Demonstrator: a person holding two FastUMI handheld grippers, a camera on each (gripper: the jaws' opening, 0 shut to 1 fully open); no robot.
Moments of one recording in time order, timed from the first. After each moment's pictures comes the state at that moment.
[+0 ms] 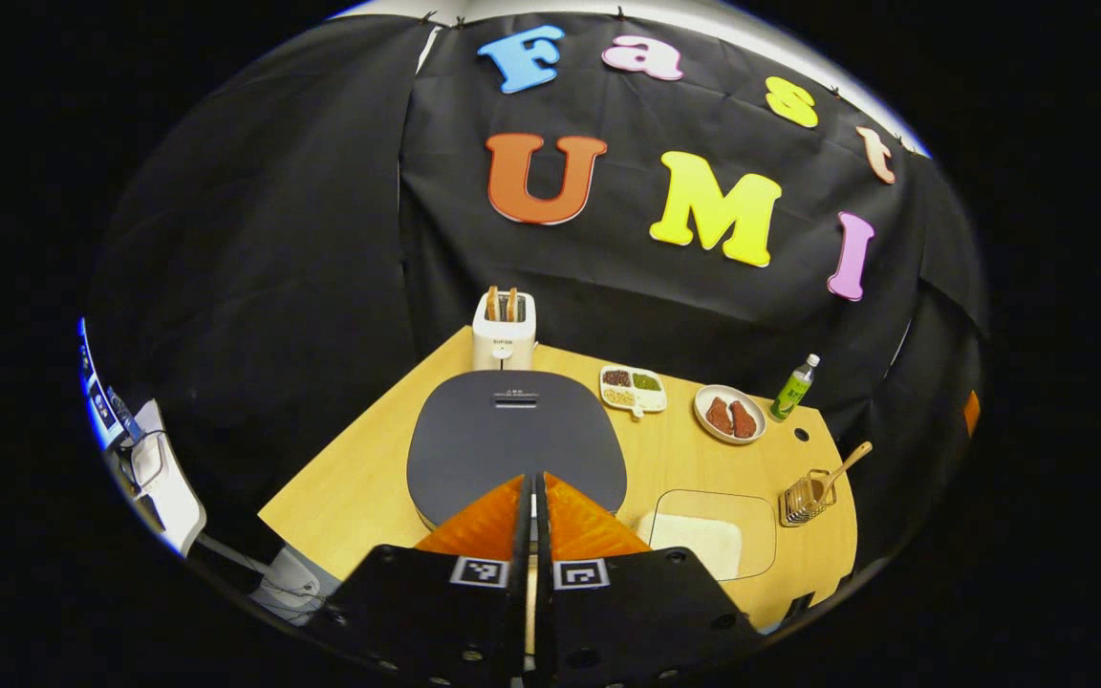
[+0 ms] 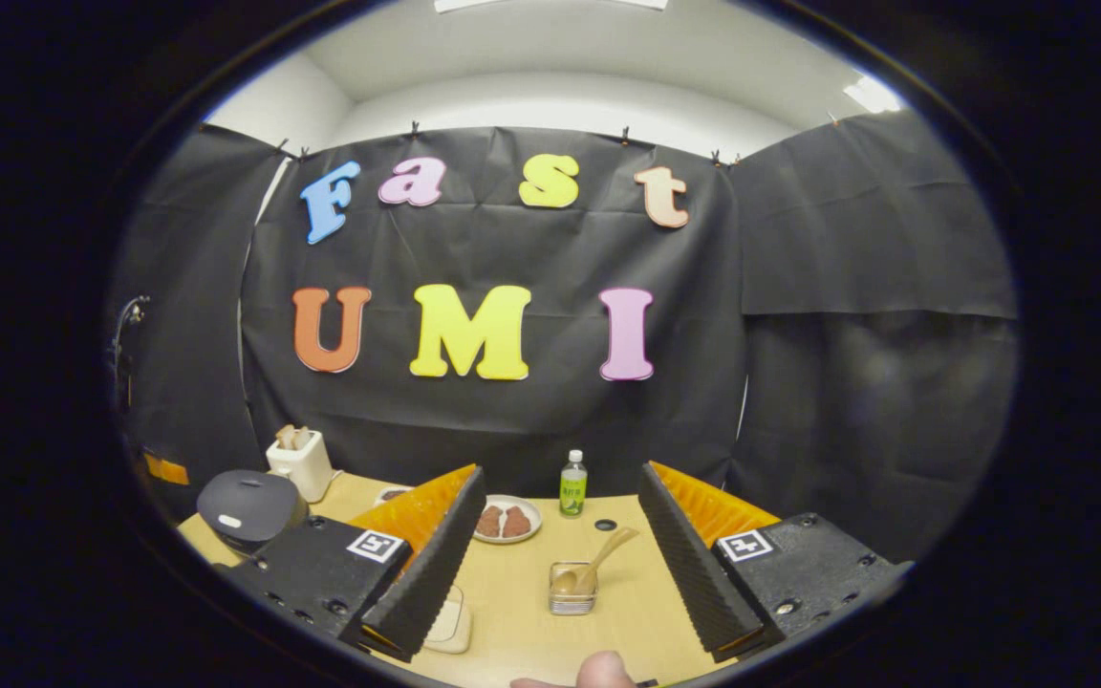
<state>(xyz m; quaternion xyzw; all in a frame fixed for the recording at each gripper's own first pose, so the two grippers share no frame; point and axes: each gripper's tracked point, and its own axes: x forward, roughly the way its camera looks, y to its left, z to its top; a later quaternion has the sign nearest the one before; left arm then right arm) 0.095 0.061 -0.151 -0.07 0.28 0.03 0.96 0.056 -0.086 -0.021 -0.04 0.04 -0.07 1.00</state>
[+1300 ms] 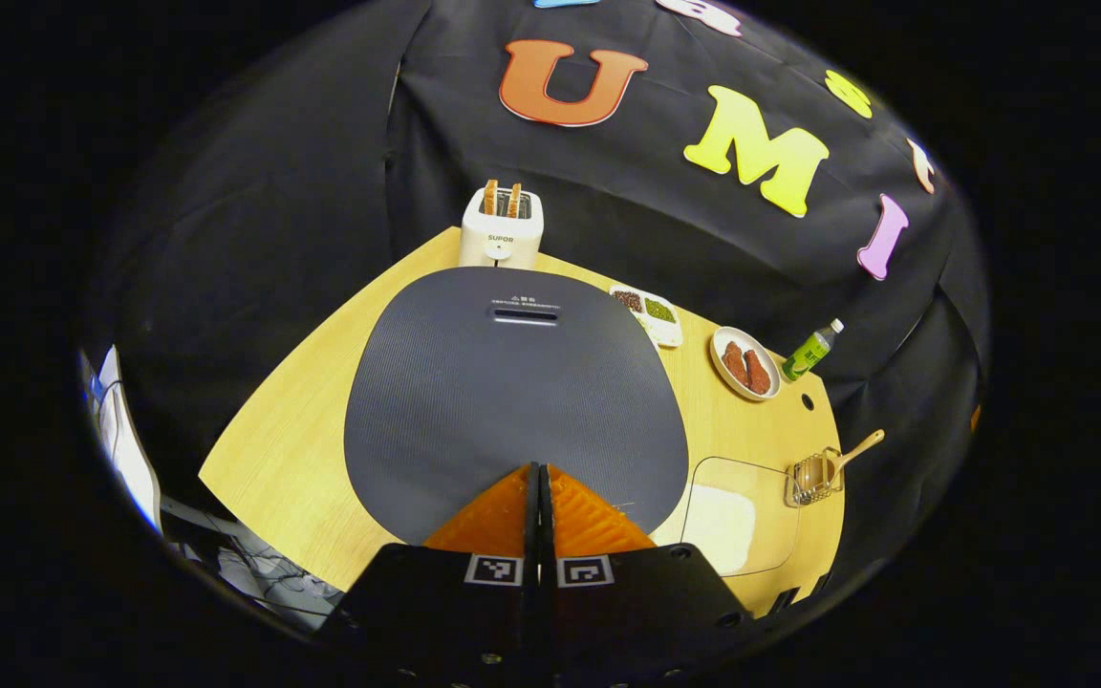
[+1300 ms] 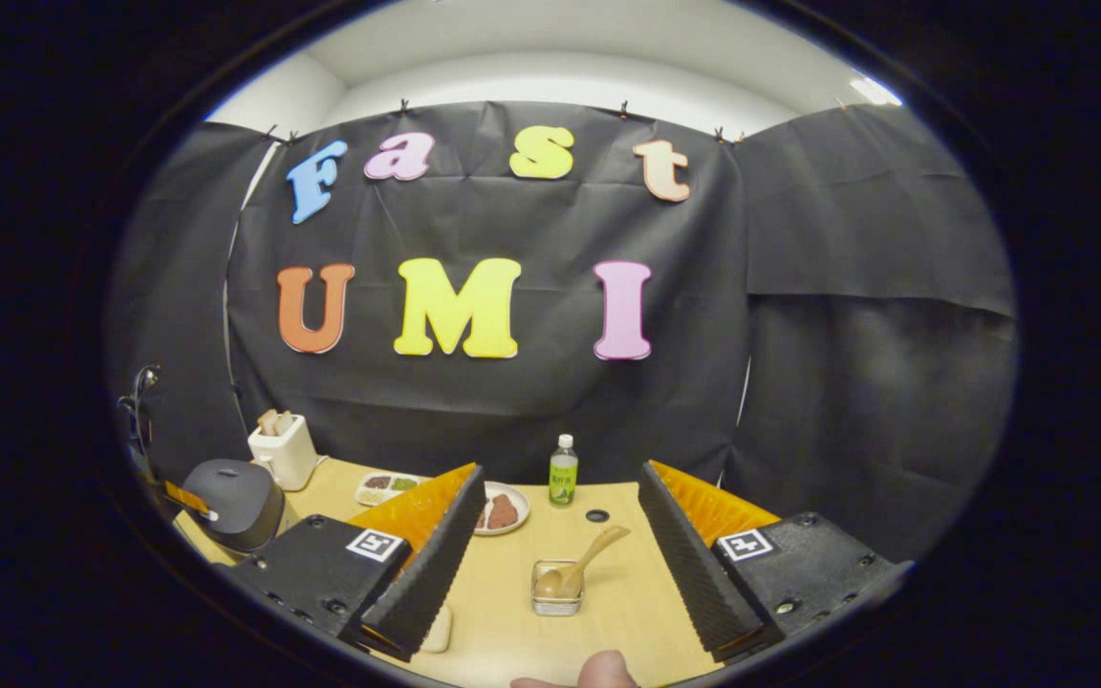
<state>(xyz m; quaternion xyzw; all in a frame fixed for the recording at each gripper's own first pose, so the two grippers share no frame) 0.128 0.076 -0.234 -0.12 0.39 0.01 0.91 0.097 -0.102 -0.021 -0.05 0.06 -0.06 0.99</state>
